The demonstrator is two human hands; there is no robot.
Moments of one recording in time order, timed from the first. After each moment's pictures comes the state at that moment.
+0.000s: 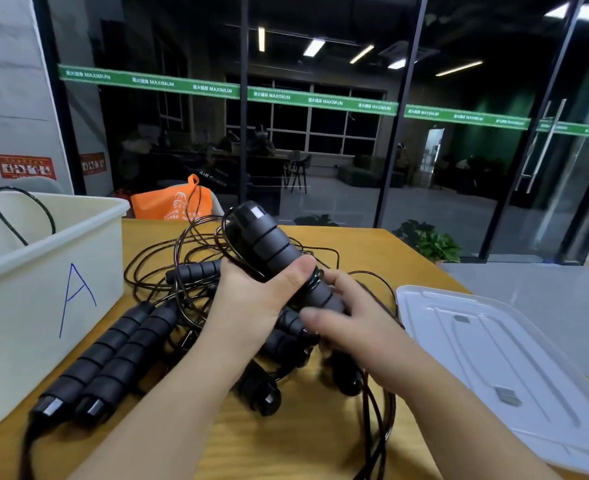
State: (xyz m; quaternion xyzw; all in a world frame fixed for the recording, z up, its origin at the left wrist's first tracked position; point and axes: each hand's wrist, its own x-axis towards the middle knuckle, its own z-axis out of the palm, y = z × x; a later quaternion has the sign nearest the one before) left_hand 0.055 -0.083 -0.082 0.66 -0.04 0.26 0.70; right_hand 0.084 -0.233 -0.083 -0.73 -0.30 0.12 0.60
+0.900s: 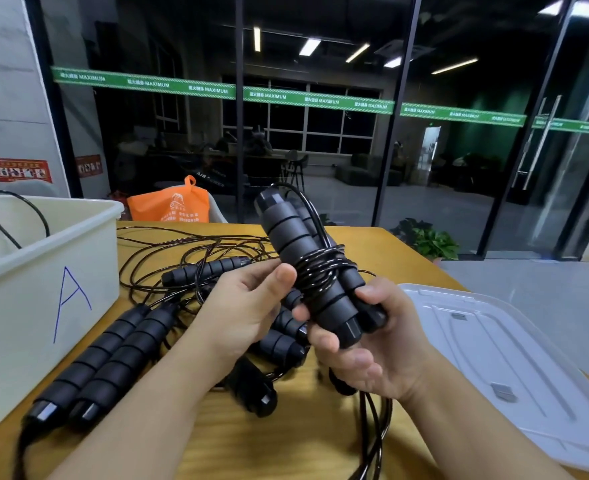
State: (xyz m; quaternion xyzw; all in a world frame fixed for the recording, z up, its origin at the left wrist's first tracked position) left_hand 0.029 -0.085 -0.068 0.67 -0.16 0.16 0.71; right_hand 0.103 -0.245 -0.089 -0.30 -0.38 0.55 0.68
